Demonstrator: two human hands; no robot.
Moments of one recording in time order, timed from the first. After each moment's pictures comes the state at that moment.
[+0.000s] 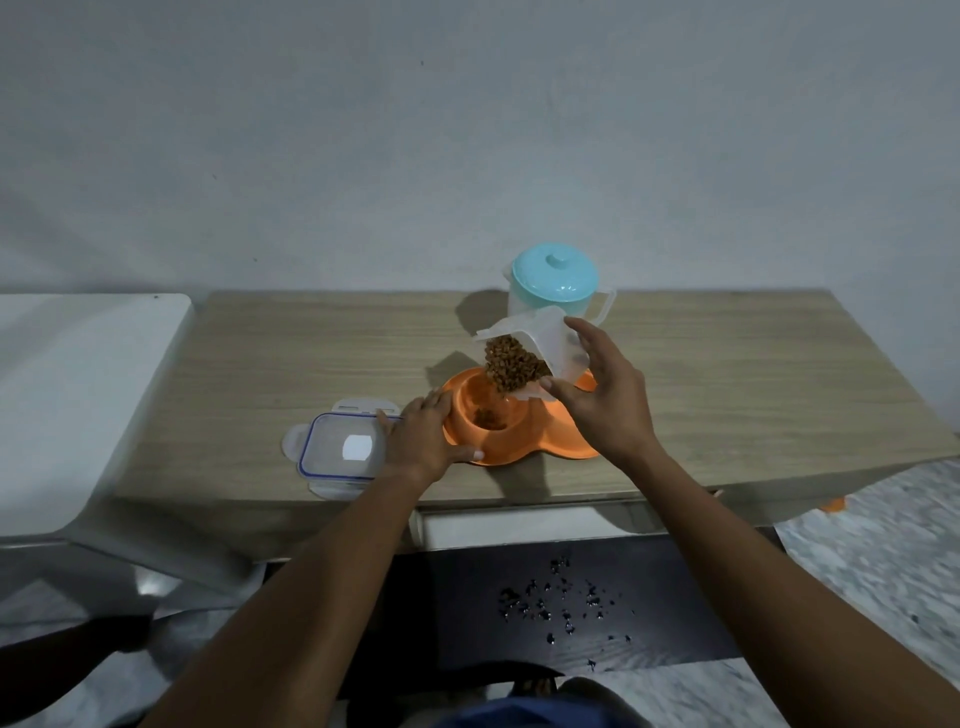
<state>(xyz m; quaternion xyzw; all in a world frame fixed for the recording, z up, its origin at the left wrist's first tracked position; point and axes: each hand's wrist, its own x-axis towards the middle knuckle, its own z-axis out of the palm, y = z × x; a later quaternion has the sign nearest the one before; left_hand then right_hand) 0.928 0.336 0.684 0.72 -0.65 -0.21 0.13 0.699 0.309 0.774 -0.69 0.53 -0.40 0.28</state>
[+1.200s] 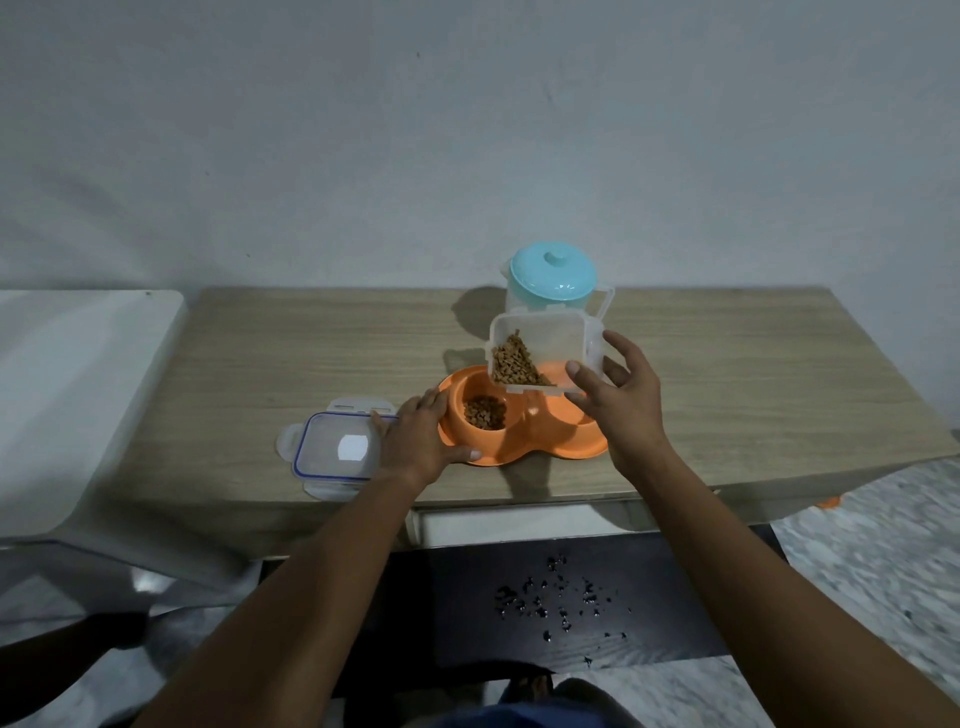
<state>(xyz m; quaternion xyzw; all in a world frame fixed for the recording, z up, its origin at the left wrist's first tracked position) 0.928 0.340 0.686 0.72 -0.65 -0.21 0.13 0.695 0.309 0.775 -0.42 0.55 -0.50 0.52</state>
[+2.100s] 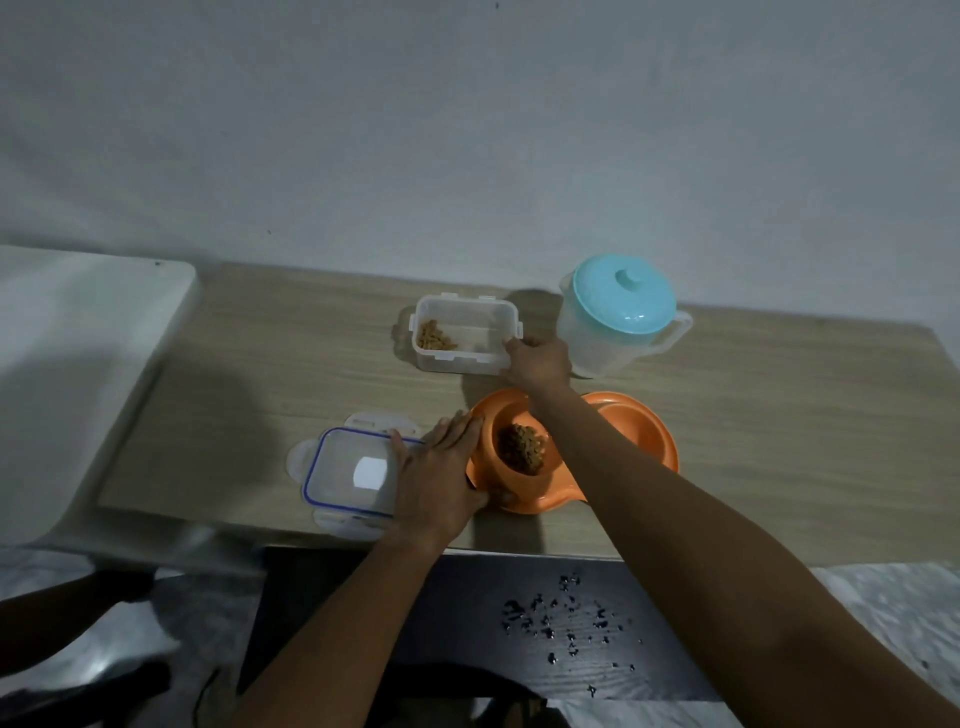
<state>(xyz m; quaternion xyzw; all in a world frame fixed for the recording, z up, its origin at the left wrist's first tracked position) 0.936 0.336 0.675 0.73 -0.65 -0.19 0.11 0.843 0.169 0.694 -0.43 0.67 -0.32 0.51</state>
